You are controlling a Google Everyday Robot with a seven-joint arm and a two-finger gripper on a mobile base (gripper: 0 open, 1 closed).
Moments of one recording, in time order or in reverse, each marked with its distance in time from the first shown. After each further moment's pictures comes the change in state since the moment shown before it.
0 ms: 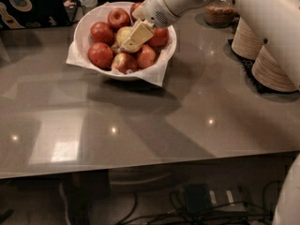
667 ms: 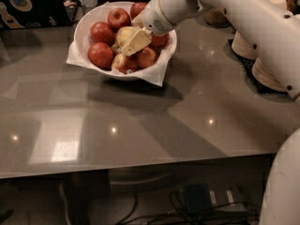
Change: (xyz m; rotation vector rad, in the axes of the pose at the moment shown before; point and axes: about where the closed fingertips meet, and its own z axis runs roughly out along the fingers) arm 0.019 -0.005 0.026 -0.020 -0.004 0.048
